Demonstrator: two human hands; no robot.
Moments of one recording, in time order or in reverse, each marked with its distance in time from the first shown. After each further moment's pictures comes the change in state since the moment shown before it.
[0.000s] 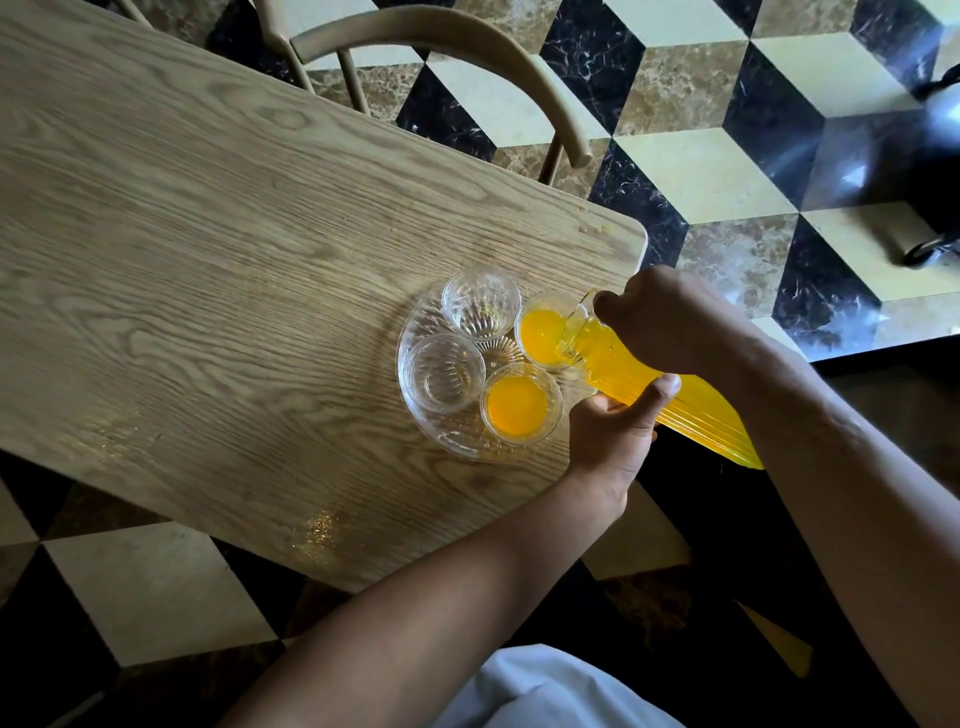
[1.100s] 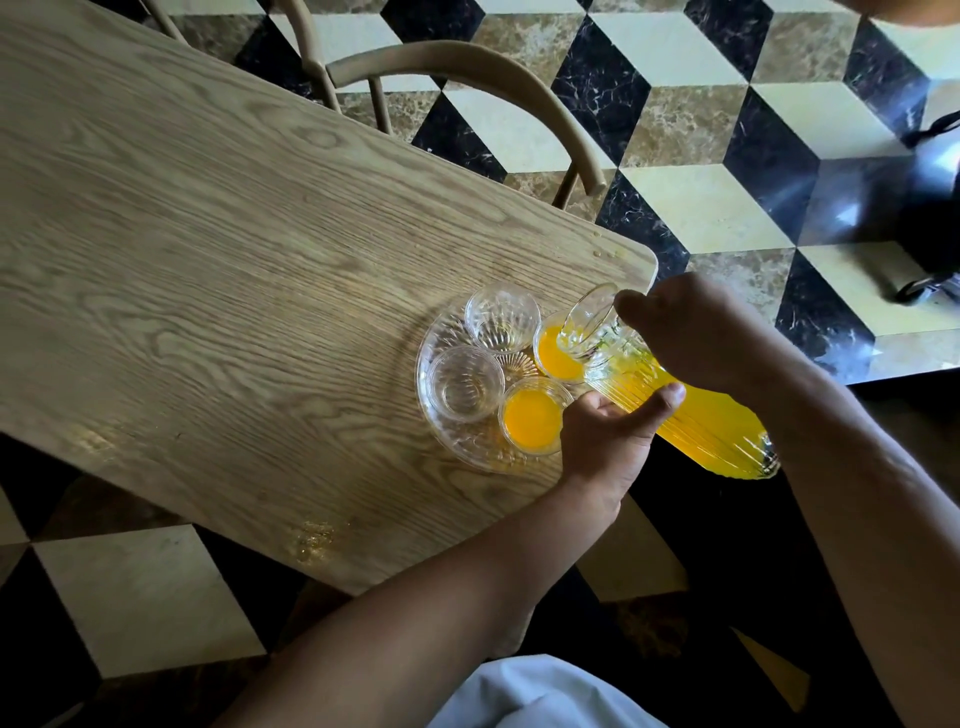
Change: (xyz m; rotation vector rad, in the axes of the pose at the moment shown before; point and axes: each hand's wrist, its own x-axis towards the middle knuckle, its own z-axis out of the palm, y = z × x) left_hand -0.022 0.034 -0.018 0.162 0.090 0.173; right_hand -0.024 -0.018 -0.027 0.152 -0.020 -0.005
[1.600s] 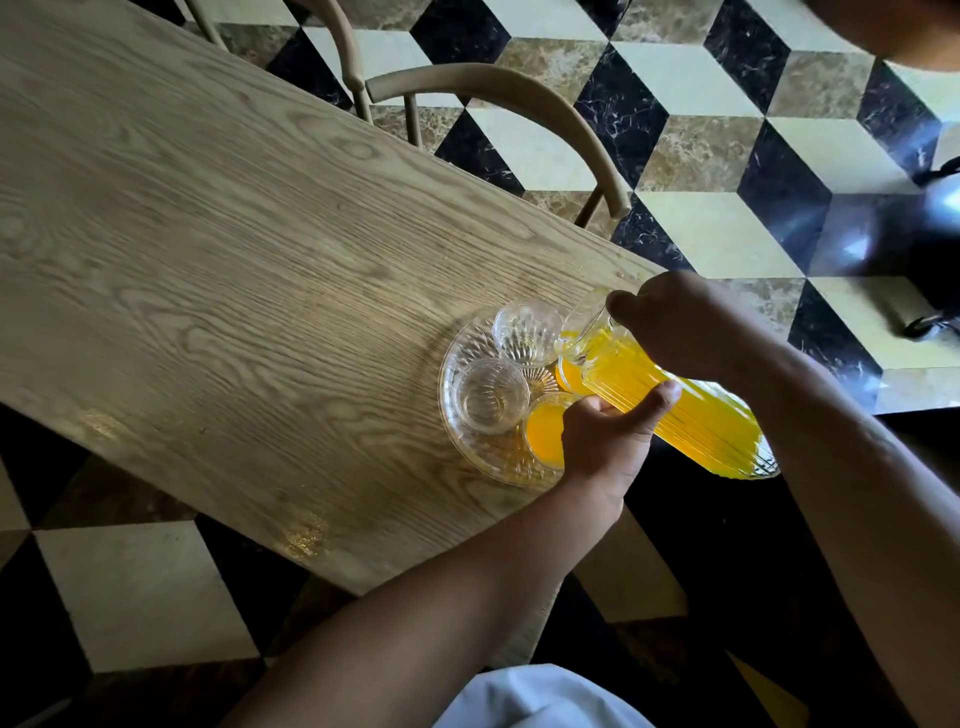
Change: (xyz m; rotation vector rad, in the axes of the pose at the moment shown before) left_hand 0.008 0.022 -0.015 -0.046 0.078 0.002; right_hand 0.017 -0.039 -0.001 -0.159 0.051 -0.046
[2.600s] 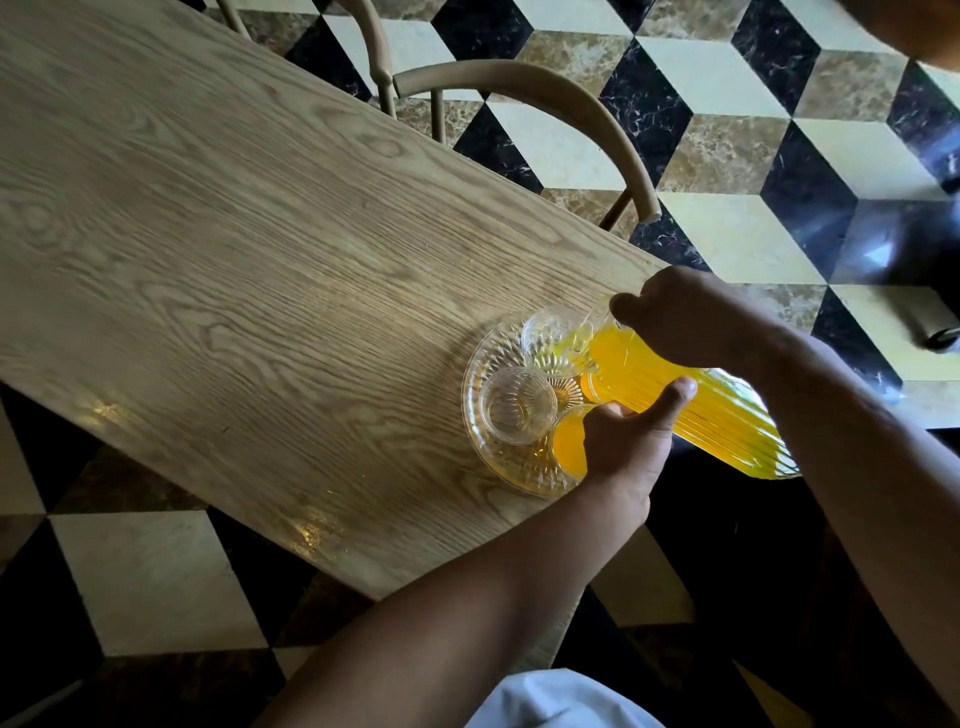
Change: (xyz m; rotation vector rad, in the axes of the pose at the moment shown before) left_hand 0.018 0.001 0.000 -0.127 -0.017 -0.168; right_hand 0.027 -0.025 0.004 -0.198 -0.059 -0.010
